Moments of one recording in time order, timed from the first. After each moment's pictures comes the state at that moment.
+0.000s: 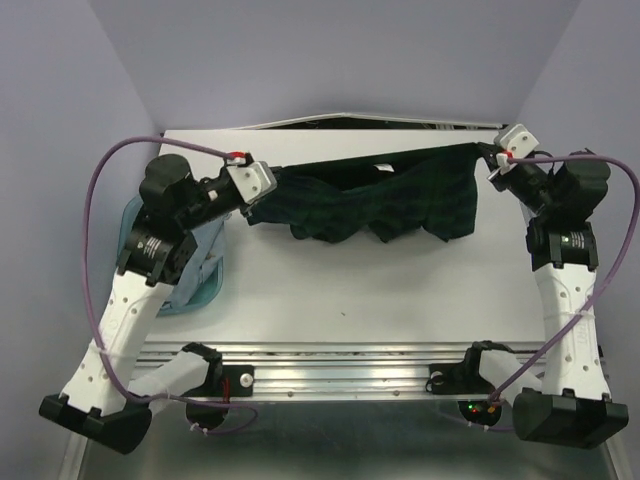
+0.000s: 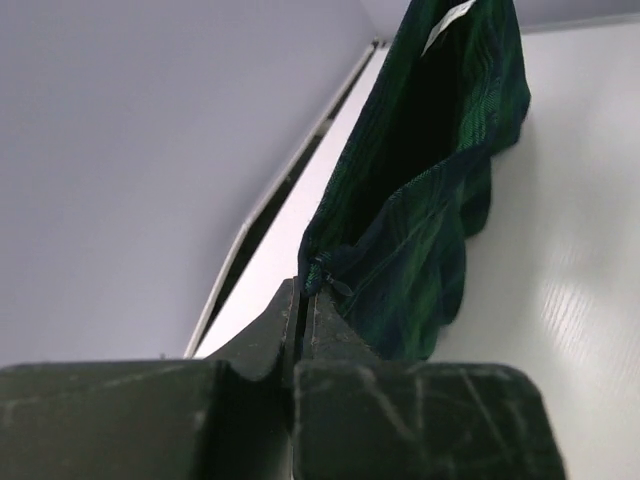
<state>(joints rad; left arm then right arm) -0.37 1.03 1.33 -0.39 0.59 0.56 -0.16 1.00 1.16 -0.15 -0.66 -0.61</state>
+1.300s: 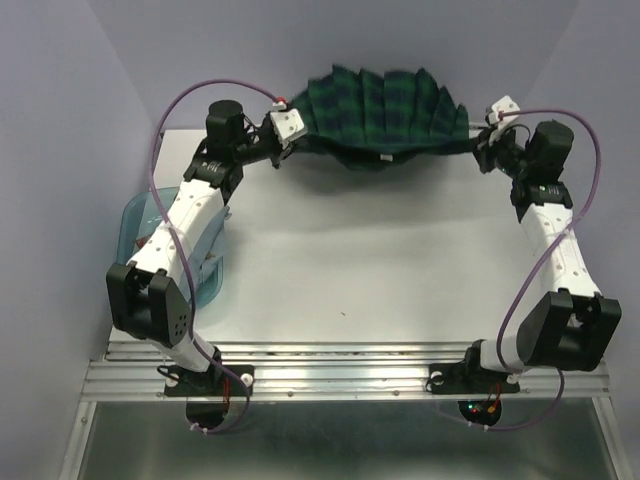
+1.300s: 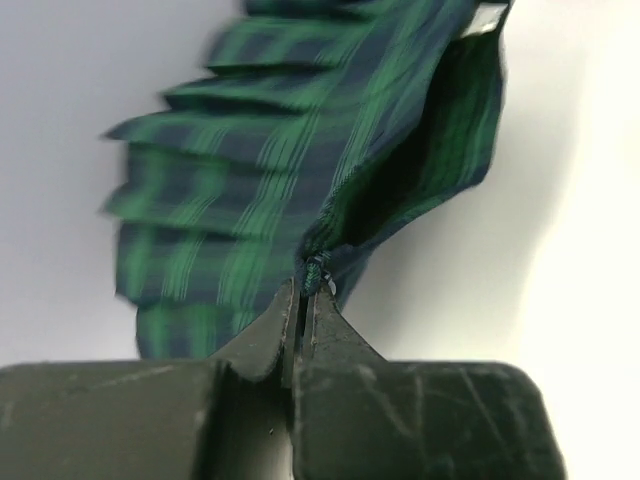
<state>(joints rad) -0.30 1.58 1.52 -0.09 0.69 0.59 -0.17 1.40 1.31 0.01 -0.61 -0.42</state>
